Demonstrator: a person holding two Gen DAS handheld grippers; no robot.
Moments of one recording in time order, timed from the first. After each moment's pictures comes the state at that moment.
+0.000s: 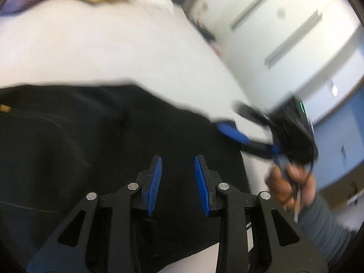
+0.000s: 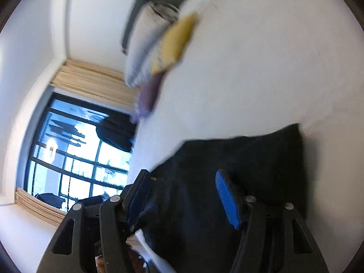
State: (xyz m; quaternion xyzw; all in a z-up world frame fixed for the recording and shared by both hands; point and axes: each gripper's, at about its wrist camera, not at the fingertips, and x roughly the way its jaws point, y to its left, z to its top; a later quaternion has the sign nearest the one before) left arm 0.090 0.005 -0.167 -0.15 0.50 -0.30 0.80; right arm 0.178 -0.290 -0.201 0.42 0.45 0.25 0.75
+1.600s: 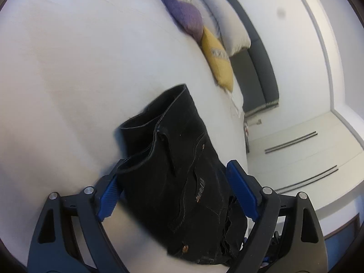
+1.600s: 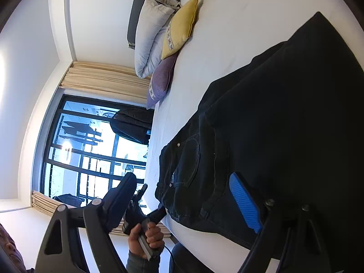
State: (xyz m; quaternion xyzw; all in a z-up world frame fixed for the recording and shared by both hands) left arm -0.005 0.324 -0.214 -0.49 0.34 -0.05 0.80; right arm 0.092 -0.233 -0.193 0.48 0.43 0.30 0.71
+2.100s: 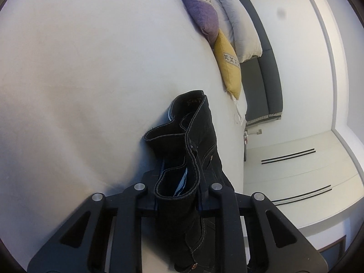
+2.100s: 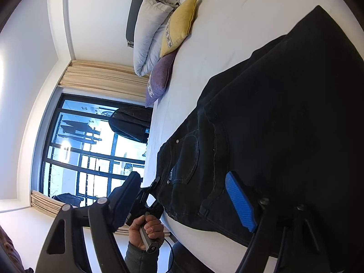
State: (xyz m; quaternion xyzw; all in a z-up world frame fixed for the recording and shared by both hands) left arm 0.034 0.327 -0.242 -0.54 0.34 -0.03 0.77; right arm 0.087 -0.233 -0.195 0.48 0.43 0.29 0.70
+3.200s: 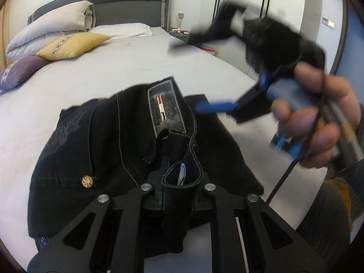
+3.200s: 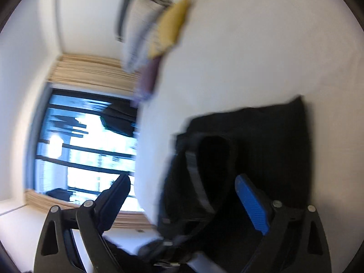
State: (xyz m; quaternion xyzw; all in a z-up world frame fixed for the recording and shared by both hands) left arm 0.021 -0.112 -0.157 0.04 0.37 -0.25 0.89; right arm 0.142 -0.313 -0.181 0.44 0.50 0.26 0.70
